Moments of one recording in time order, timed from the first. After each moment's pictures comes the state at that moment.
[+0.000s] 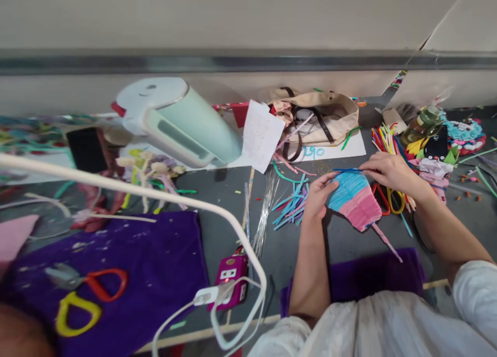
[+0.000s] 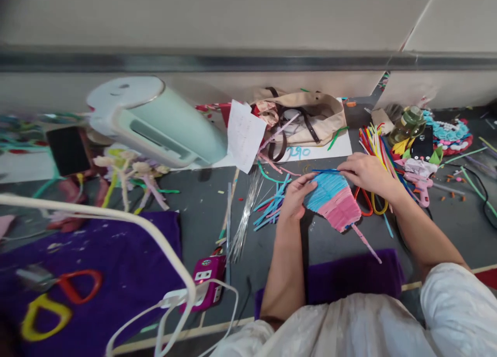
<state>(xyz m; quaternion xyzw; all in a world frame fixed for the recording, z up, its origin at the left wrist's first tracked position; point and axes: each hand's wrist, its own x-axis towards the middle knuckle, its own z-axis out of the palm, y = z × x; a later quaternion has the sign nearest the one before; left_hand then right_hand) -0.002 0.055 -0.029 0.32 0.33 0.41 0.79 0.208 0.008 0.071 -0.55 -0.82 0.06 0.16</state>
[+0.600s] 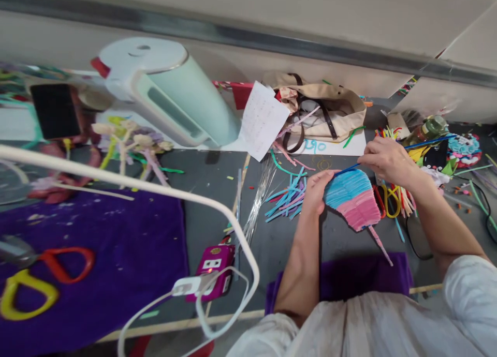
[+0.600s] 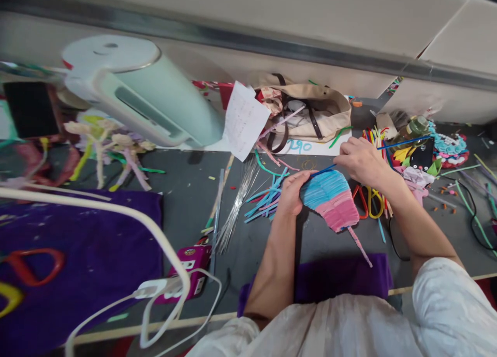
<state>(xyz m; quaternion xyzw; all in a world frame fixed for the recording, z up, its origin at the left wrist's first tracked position) 0.002 0.056 -0.024 0.31 0.33 0.47 0.76 0.201 0.039 0.097 -0.48 -0.87 -0.07 0.06</state>
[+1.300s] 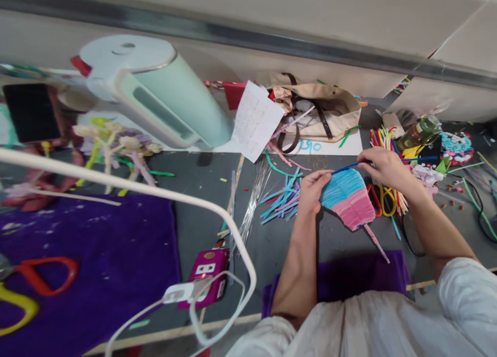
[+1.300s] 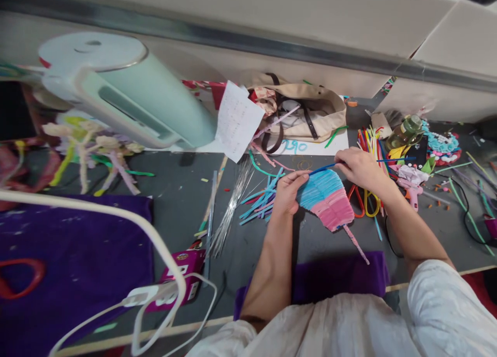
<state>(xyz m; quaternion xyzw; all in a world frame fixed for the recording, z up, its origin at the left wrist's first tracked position) 0.003 0.060 -0.032 0.33 0.36 0.49 0.72 0.199 0.027 0.080 -0.57 -0.81 0.03 0.14</state>
